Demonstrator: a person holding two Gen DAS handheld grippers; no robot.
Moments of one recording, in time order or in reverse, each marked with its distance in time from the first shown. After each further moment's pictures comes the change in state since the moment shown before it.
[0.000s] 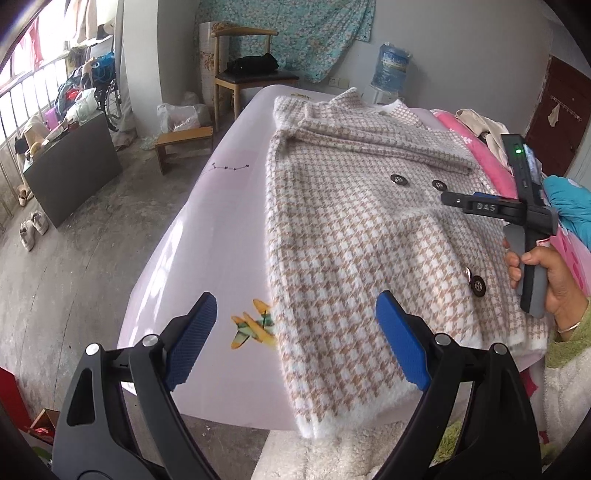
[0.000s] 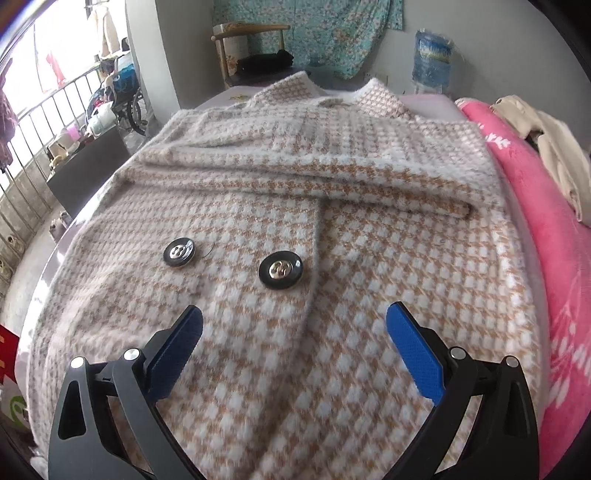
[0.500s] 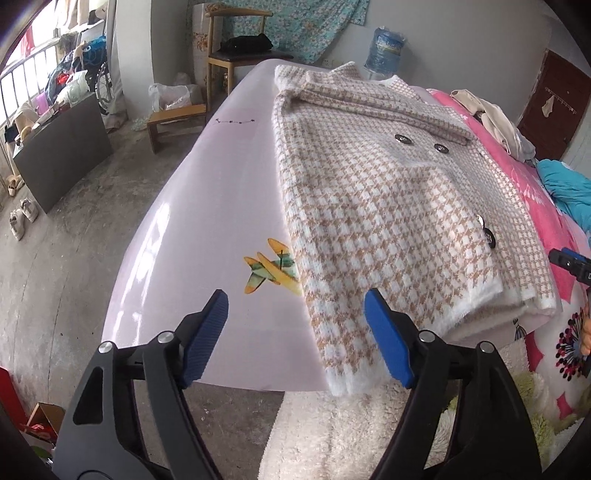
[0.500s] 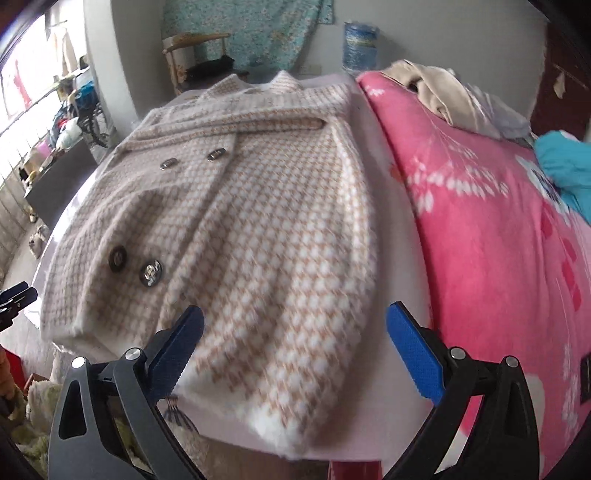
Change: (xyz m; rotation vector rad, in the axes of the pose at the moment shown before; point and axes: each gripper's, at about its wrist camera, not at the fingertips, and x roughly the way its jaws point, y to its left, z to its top) left arm 0.012 0.023 -0.038 0.002 0.078 -0.050; right arm -0.142 -0.042 -0.145 0.232 0.079 -0.143
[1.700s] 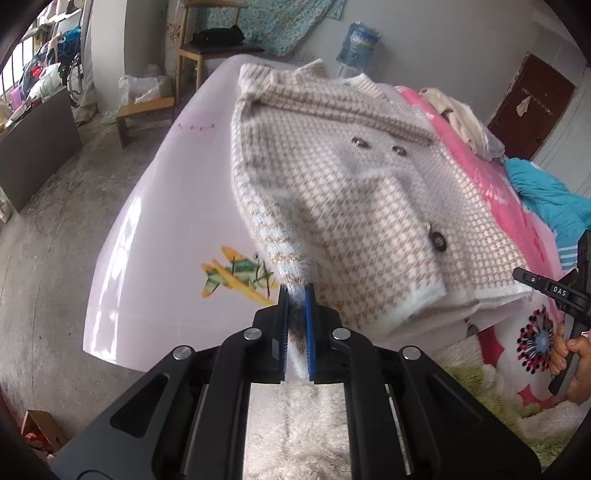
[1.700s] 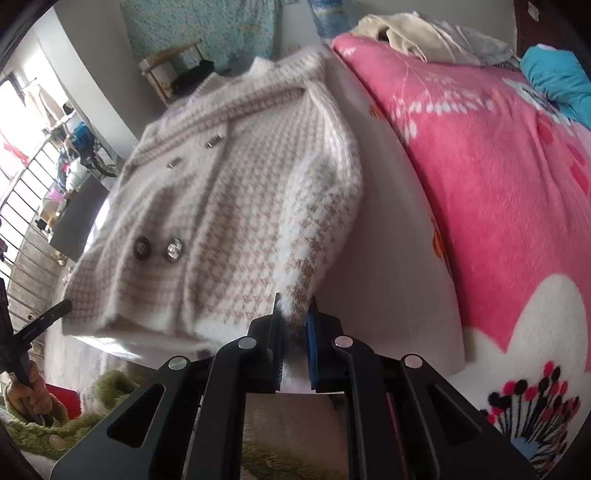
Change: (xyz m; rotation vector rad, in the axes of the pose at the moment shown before) left arm -0.029 -0.020 0.025 0.014 0.008 -0.143; right arm -0.024 -0.016 -0.008 0.163 0.009 0.183
